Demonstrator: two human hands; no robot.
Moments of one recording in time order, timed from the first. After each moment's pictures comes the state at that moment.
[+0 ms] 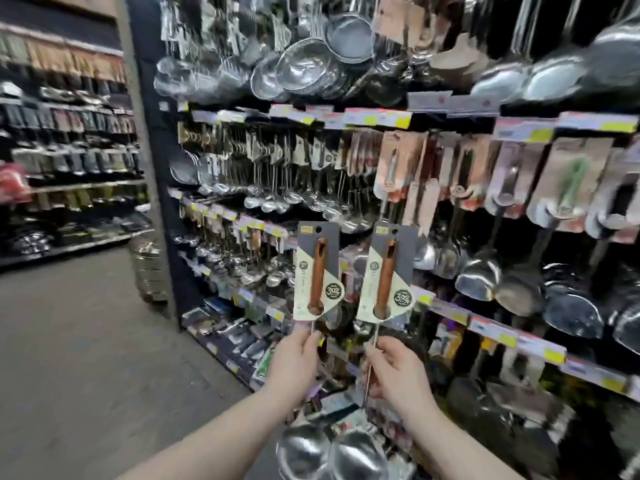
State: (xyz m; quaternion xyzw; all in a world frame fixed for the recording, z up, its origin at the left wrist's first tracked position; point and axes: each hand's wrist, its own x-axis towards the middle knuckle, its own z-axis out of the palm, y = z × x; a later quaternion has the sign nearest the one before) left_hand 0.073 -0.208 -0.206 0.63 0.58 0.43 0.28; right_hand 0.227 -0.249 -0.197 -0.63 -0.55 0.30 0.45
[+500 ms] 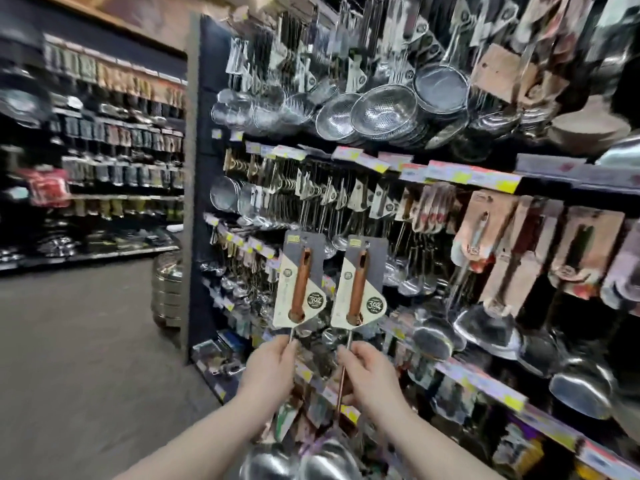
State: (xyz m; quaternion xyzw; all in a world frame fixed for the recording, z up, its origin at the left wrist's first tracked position) left_hand -0.070 -0.066 -0.173 0.59 0.60 0.48 0.24; right_hand 0.086 -0.073 -0.159 -0.57 -0.61 0.35 0.42
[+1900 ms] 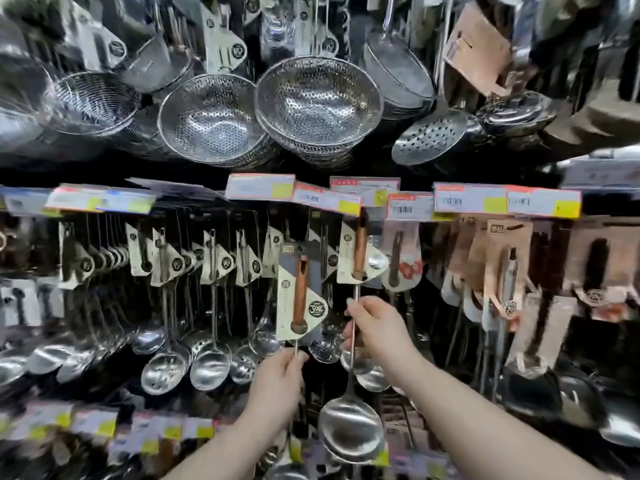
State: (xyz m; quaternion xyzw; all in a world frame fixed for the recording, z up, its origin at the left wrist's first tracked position) left_hand -0.016 0.384 -0.122 0.74 0.35 0.42 0.38; right_hand 0.107 0.301 -0.055 -0.62 -0.40 0.20 0.64
